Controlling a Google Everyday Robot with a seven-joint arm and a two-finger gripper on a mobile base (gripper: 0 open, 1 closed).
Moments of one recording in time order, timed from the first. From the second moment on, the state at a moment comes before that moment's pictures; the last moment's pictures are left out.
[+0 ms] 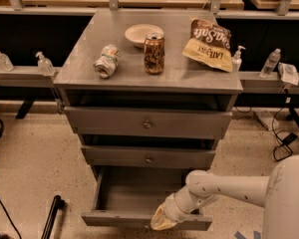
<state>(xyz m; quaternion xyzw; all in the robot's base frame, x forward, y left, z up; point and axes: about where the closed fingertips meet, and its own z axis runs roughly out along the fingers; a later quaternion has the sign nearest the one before) 0.416 -0.035 0.342 -0.71 0.60 0.31 0.19</state>
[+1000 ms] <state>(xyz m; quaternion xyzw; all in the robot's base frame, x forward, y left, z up) 0.444 -0.029 0.201 -0.60 0.58 0.42 0.36</state>
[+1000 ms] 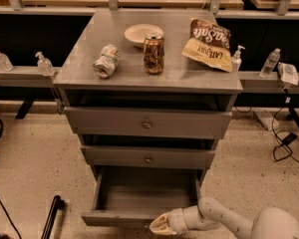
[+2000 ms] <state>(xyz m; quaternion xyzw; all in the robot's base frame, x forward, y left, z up) 0.446 -0.040 0.195 -0.60 0.56 0.43 0.38</state>
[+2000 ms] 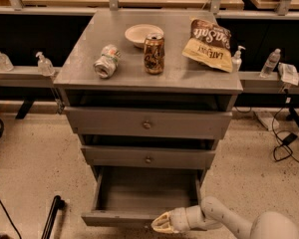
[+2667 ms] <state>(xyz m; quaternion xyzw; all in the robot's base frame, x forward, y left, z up) 0.429 -0.040 0.199 -0.61 0.56 0.42 0.37</state>
